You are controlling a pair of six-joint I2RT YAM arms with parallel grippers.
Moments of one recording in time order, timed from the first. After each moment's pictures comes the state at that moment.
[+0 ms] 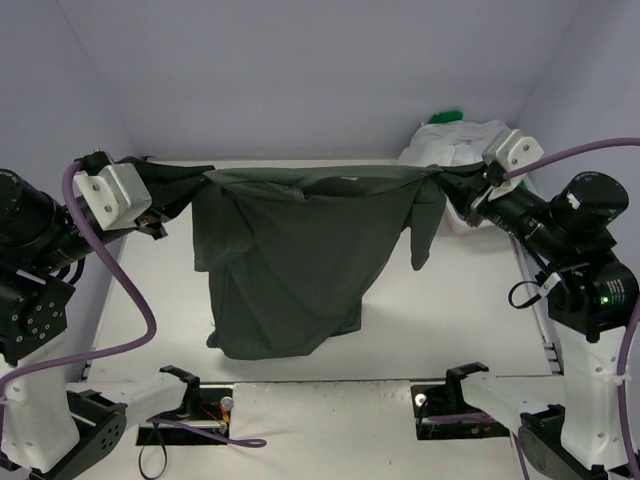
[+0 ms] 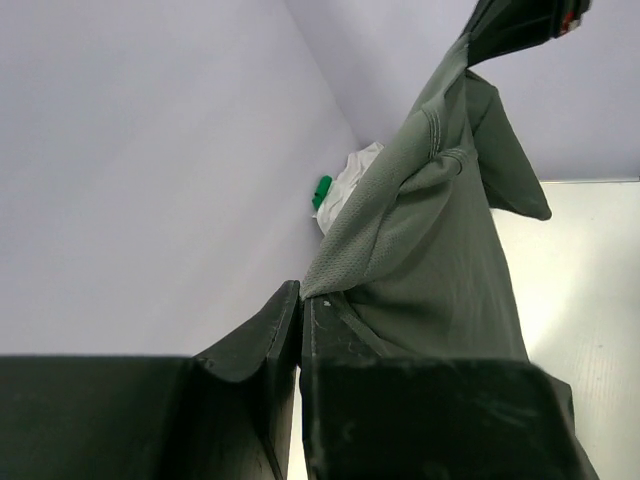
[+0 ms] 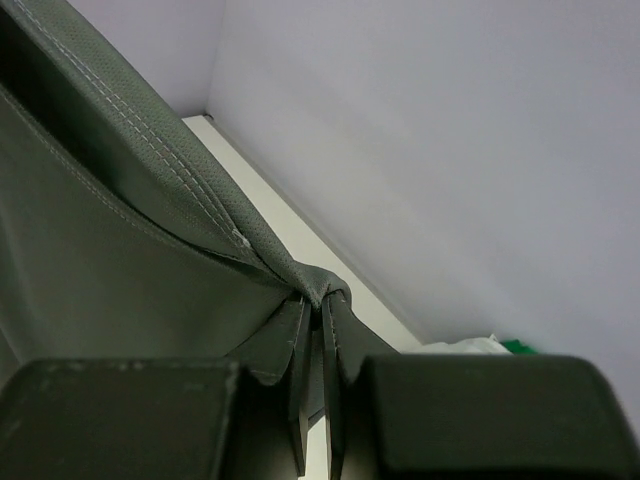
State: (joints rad) left arm -0.36 1.13 2.13 -0.86 0.70 0.40; right arm 0.24 1.01 1.72 -0.68 -0.55 -0.34
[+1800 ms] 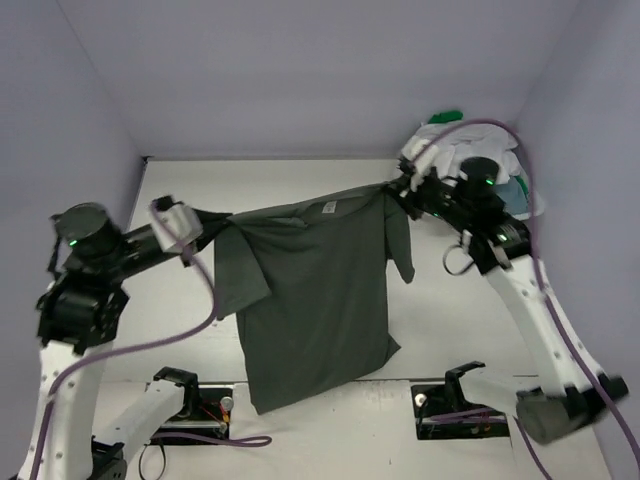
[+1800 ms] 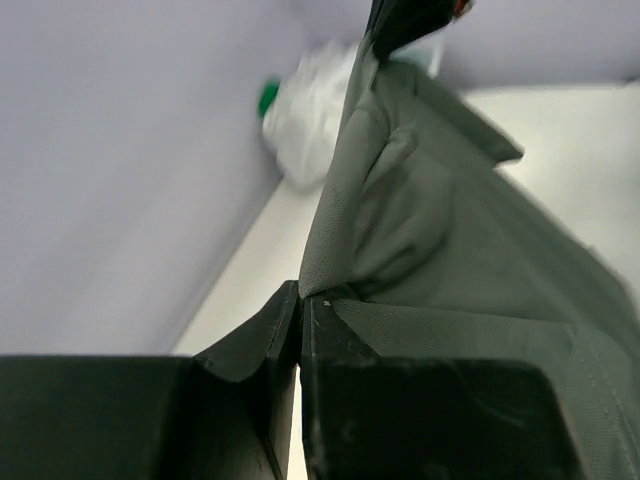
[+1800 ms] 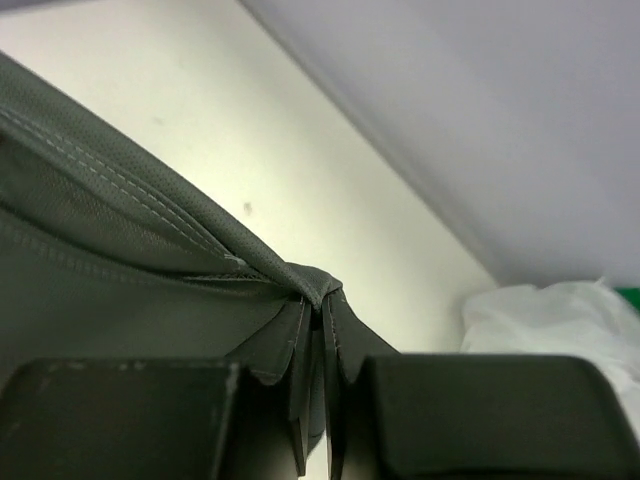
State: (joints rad) left arm -0.20 0.84 1.44 -0.64 0.87 0.44; right arm 0.32 1.08 1.30 -0.43 -0.48 -0.40
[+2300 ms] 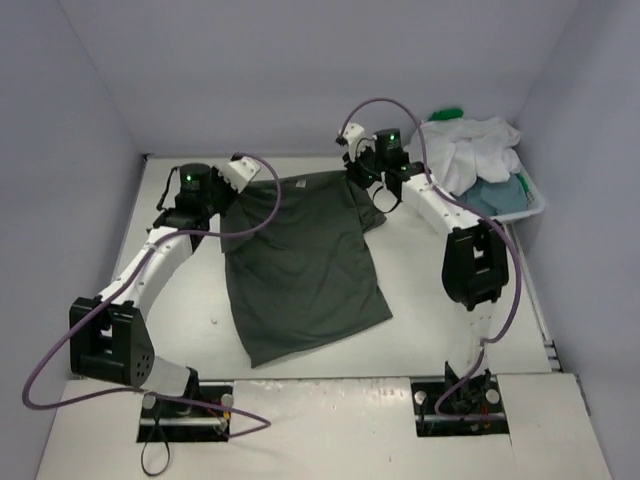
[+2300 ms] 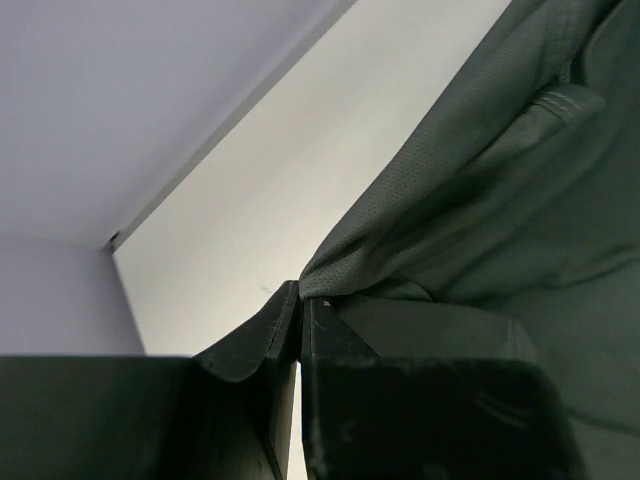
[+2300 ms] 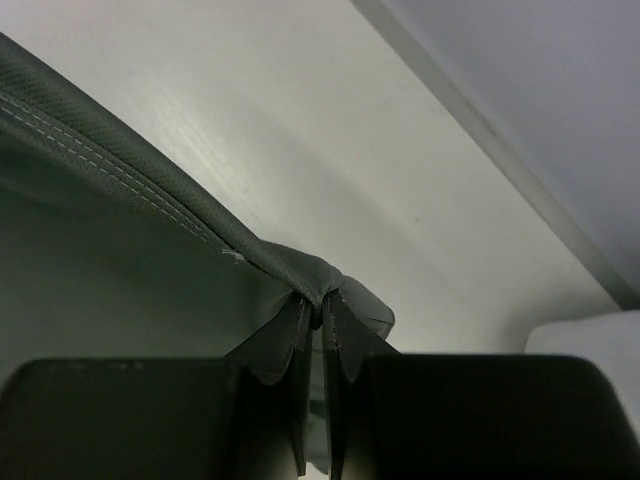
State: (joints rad) left arm -0.19 1.41 1.13 -0.15 0.13 0.60; right arm 0.34 1.99 1.66 -0.24 -0.34 -0.43
